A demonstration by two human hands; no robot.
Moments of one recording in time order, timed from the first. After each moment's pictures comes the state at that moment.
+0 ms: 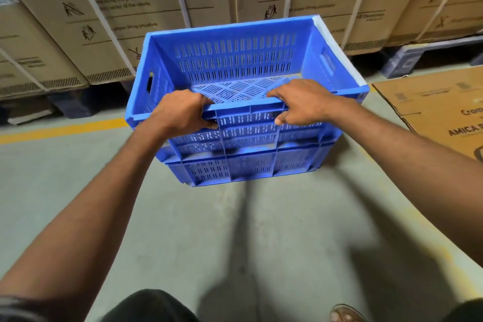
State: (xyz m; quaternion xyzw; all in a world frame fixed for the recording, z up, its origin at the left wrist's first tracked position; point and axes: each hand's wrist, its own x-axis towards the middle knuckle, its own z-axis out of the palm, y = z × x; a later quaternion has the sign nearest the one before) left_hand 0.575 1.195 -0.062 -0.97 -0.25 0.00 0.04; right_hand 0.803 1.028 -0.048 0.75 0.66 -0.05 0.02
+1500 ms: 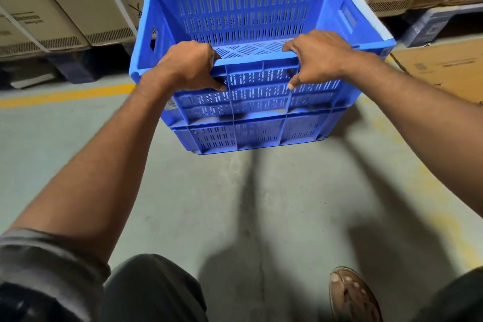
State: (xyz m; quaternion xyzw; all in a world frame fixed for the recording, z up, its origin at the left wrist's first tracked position) left_hand 0.577 1.196 -0.060 -0.96 -0.29 0.04 0.01; right_hand 0.795 1.028 -0.051 0.78 0.62 -0.03 0.01
